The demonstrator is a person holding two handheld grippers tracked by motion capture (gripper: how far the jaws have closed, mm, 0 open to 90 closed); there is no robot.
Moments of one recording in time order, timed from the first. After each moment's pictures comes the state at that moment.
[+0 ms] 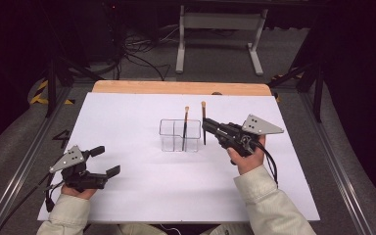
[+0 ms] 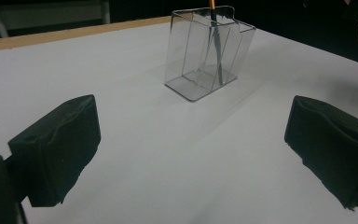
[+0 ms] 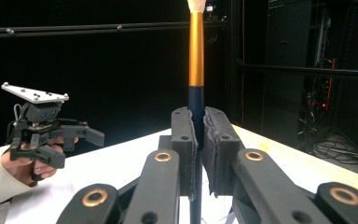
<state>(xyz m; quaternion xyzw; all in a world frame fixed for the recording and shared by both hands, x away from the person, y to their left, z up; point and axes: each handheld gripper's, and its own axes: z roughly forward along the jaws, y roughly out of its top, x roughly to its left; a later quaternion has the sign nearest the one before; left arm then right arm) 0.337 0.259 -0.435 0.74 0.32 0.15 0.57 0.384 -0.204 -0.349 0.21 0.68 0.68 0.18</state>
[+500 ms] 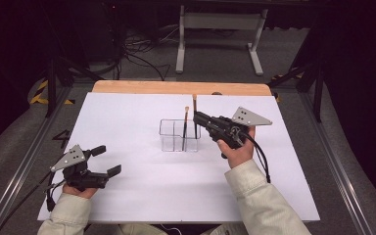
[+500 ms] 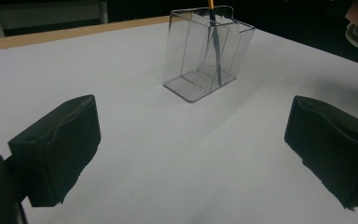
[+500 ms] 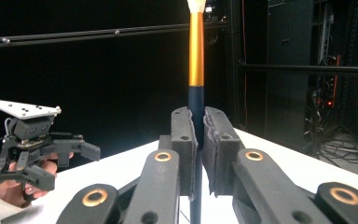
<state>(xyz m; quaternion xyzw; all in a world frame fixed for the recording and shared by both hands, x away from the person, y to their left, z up) 0.340 0.257 -0.435 0.75 0.31 0.14 0.57 0.404 -0.182 -0.347 0.22 0.68 0.68 0.16</state>
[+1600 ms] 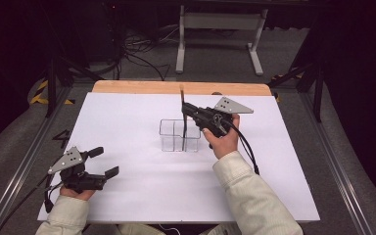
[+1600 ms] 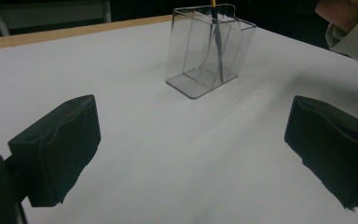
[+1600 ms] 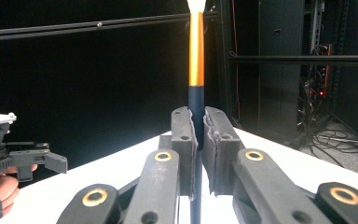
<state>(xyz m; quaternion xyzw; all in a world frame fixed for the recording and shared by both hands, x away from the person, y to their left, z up) 0.334 0.263 -0.436 0.75 0.32 0.15 0.57 0.439 -0.150 -0.352 0.25 0.68 0.67 0.17</state>
